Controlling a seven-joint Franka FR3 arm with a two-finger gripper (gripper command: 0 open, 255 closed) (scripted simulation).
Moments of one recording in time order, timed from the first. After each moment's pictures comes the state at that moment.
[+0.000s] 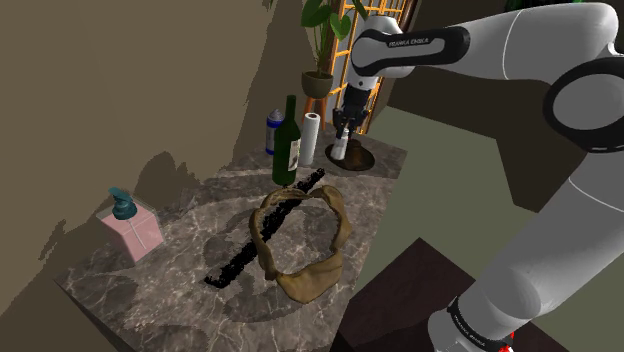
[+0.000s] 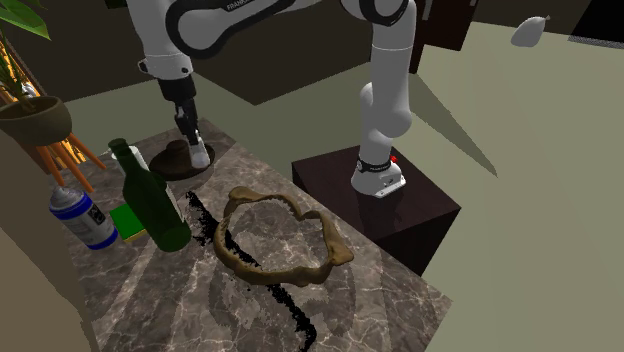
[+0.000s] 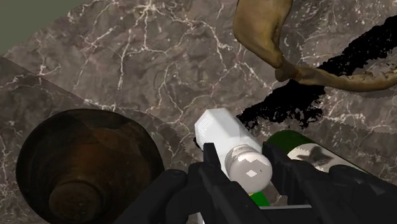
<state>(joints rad) -0.23 0.06 0.11 -1.83 0.07 1.91 0.01</state>
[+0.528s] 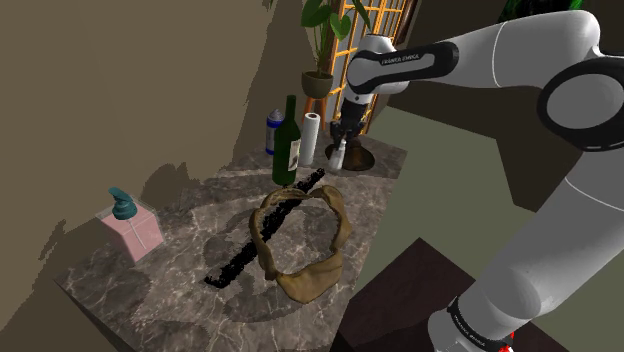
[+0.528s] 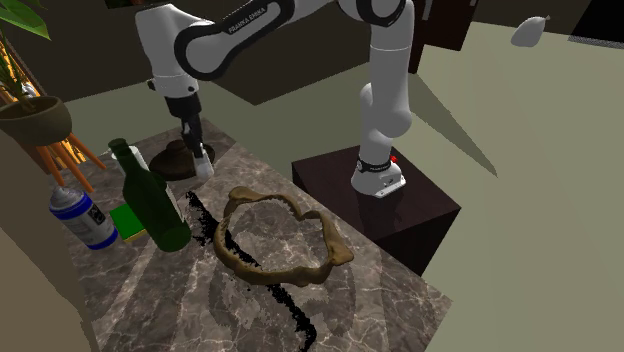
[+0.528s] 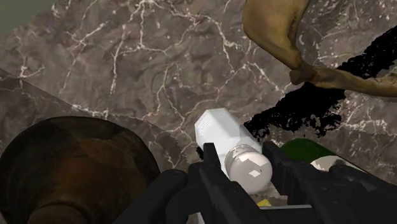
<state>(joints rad) -0.22 0.08 0.11 -1.92 0.07 2.01 0.00</state>
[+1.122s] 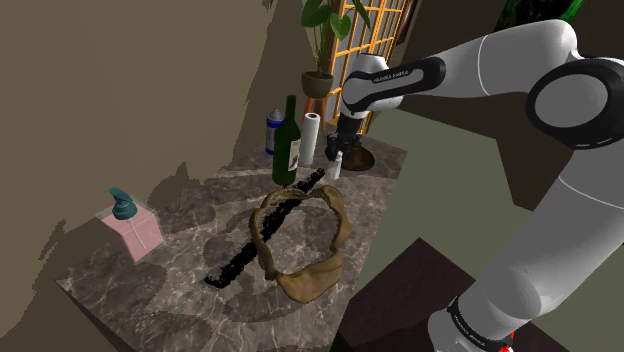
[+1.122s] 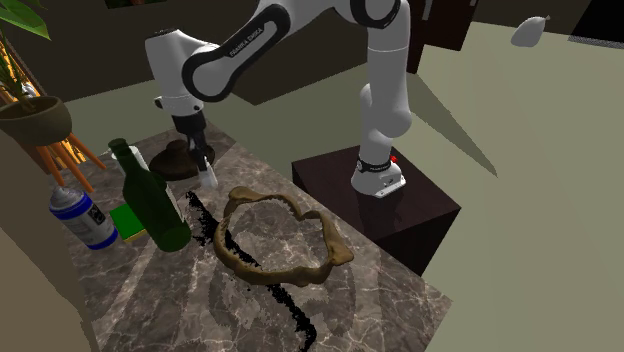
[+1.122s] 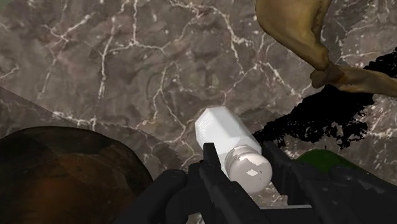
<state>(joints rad) -0.22 0.13 0.11 -1.99 0.07 2.12 0.00</state>
